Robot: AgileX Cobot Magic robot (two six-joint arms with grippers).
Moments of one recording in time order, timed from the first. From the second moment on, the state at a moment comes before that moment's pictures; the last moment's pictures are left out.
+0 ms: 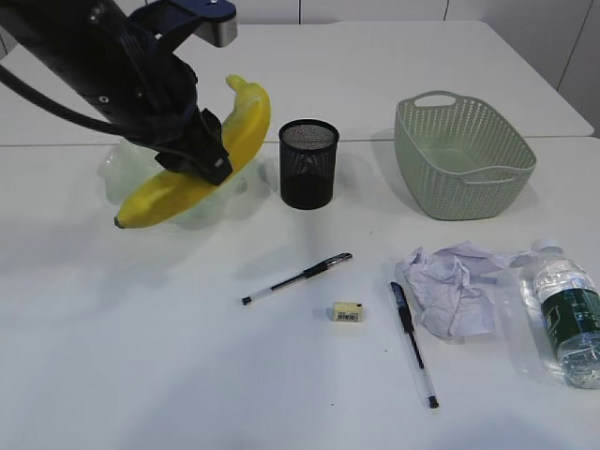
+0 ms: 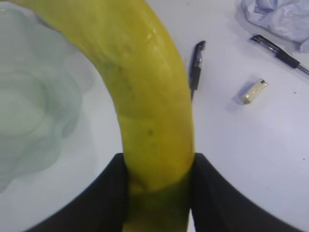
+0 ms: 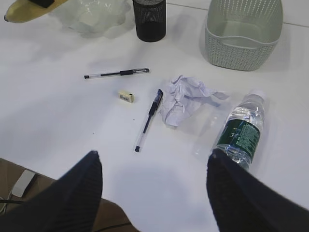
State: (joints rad) left arm -0.52 1.70 -1.38 -0.13 0.80 0.33; right arm 0.18 0.33 -0.80 0.18 1.15 -0.16
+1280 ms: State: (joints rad) left arm -0.34 2.00 -1.58 -0.09 0.57 0.30; right arm 0.18 0.33 -0.80 0.21 1.16 -0.16
